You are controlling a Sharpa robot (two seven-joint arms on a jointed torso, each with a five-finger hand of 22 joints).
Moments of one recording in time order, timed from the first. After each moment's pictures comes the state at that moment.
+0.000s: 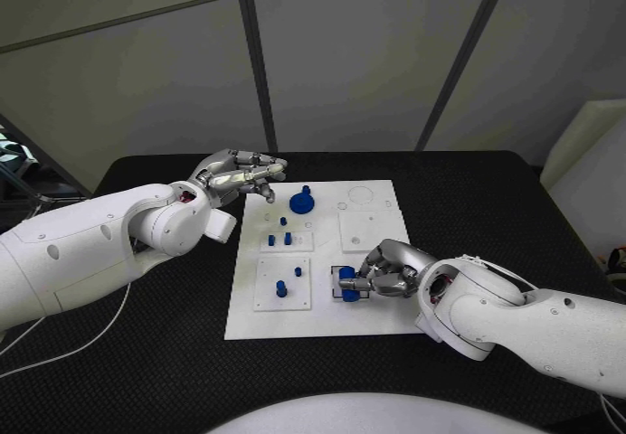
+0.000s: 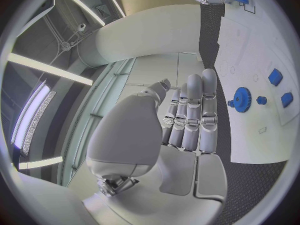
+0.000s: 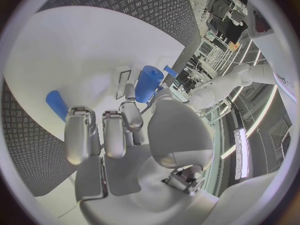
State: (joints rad) left arm 1.14 -0.84 0.06 1.42 -0.15 -0.11 0.21; left_hand 1.42 -0.13 0.33 0.12 0.19 0.95 0.20 0.18 0.07 0.99 0.13 0.39 0.12 1.14 0.04 0.92 0.36 0.20 1.15 0.13 0.51 0.85; right arm 0.95 -0.89 0.01 1.86 -1.31 -0.38 -0.54; right_hand 1.13 -0.04 -0.25 0.29 0.29 1.03 0.07 0.41 0.23 1.38 0.00 1.21 1.21 1.47 -0.06 1.45 1.31 0.05 1.45 0.06 1.46 1.31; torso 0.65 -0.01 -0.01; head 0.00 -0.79
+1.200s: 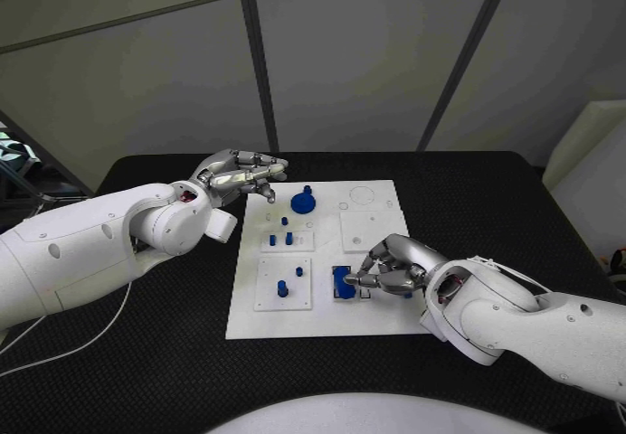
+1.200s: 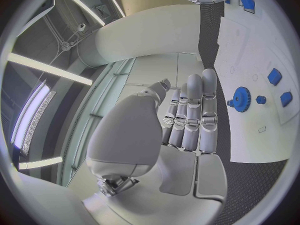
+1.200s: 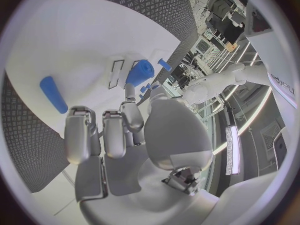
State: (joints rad) left arm 1.14 -0.85 0.06 1.42 -0.15 -0.11 0.21; left_hand 1.42 -0.13 0.33 0.12 0.19 0.95 0.20 0.18 0.07 0.99 0.13 0.39 0.12 1.14 0.04 0.92 0.36 0.20 1.15 0.13 0.51 0.85; right arm 0.95 -0.94 0.01 1.90 -1.34 -0.44 -0.47; right_hand 1.22 -0.03 -0.16 0.26 0.23 1.03 0.07 0.41 0.27 1.39 0.00 1.20 1.23 1.47 -0.06 1.45 1.31 0.05 1.46 0.05 1.46 1.31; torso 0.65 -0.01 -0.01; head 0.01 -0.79
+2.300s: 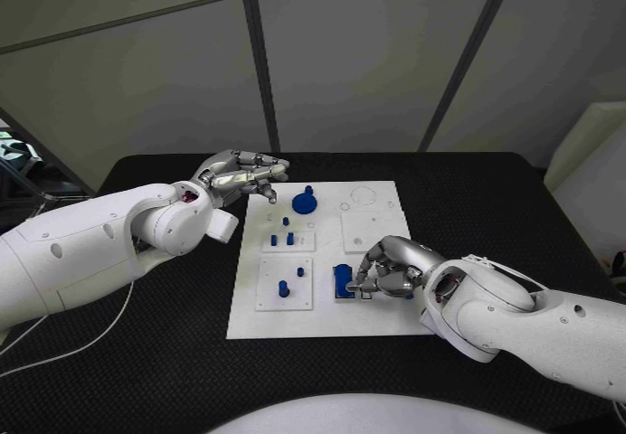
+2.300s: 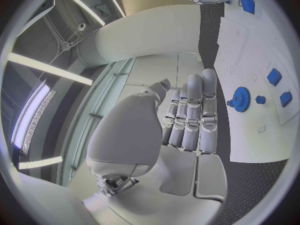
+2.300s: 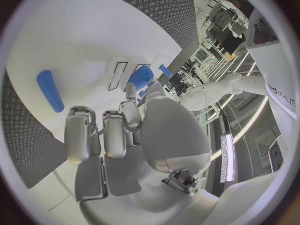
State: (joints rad) left arm 1.14 -0.85 0.06 1.42 -0.15 -0.10 0.21; left_hand 1.42 -0.13 0.32 0.12 0.19 0.95 0.20 0.18 0.07 0.98 0.13 0.39 0.12 1.13 0.04 0.92 0.36 0.20 1.15 0.13 0.51 0.85; right arm 0.95 -0.91 0.01 1.86 -1.40 -0.39 -0.44; right_hand 1.34 0.01 -0.16 0.23 0.24 1.04 0.06 0.42 0.29 1.39 -0.01 1.19 1.23 1.47 -0.07 1.45 1.31 0.05 1.46 0.05 1.46 1.31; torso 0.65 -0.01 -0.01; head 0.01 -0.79
